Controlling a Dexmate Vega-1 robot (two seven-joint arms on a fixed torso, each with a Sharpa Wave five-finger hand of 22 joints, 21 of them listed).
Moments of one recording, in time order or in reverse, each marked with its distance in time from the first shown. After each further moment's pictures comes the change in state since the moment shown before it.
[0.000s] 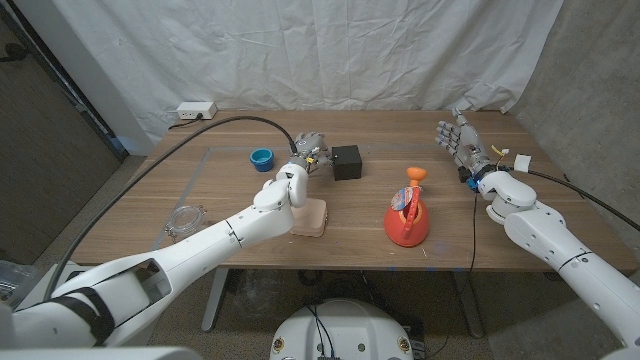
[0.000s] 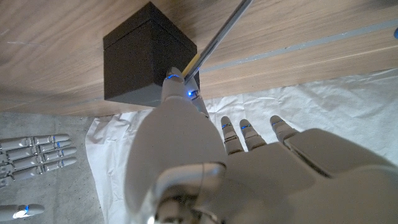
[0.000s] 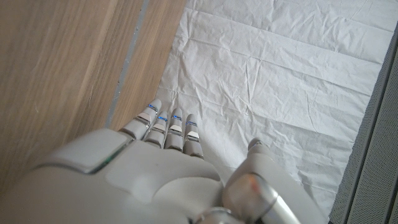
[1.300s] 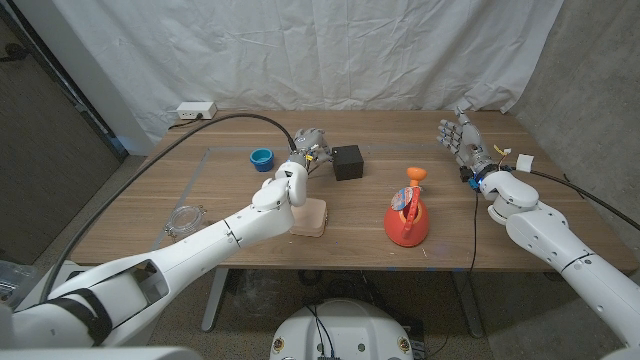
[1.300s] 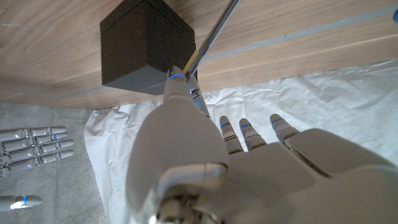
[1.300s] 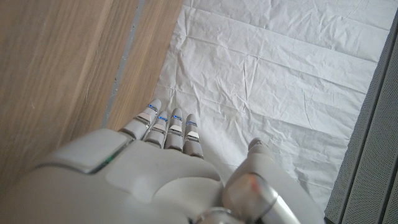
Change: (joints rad) left arm 0.007 0.014 -0.010 -0.043 0.001 0.014 0.012; left_hand 0.027 0.010 0.015 0.004 -0.019 0.027 0.009 0.000 0.000 0.022 -0.014 0.000 0.000 0.005 0.005 0.000 0.005 0.019 0.008 0.000 0.000; right arm -0.013 -0.006 0.010 -0.022 0.003 0.003 -0.011; right_hand 0.000 0.000 -0.004 0.004 0.000 0.000 0.000 0.000 0.000 0.000 0.000 0.000 0.000 0.000 0.000 0.000 0.000 0.004 0.004 -0.008 0.000
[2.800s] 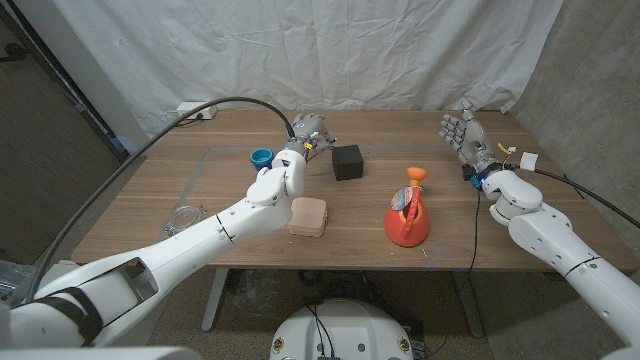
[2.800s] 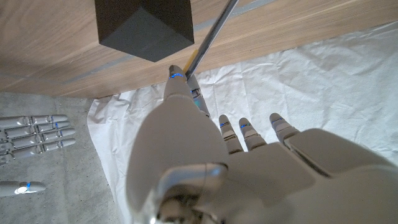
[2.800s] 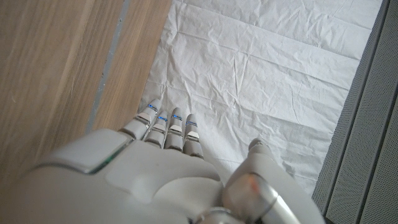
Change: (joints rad) left arm -0.005 0.040 -0.018 -0.135 0.086 0.054 -0.074; left_hand 0.008 0.000 0.015 0.007 -0.023 0.018 0.003 -0.004 0.010 0.014 -0.007 0.000 0.000 0.012 0.001 -0.005 -0.003 0.011 0.000 0.000 0.000; right arm -0.039 -0.005 0.029 -0.049 -0.005 0.028 -0.019; right_hand 0.000 0.000 -0.004 -0.004 0.000 0.000 0.000 0.000 0.000 0.000 0.000 0.000 0.000 0.000 0.000 0.000 0.000 0.000 0.000 -0.007 0.000
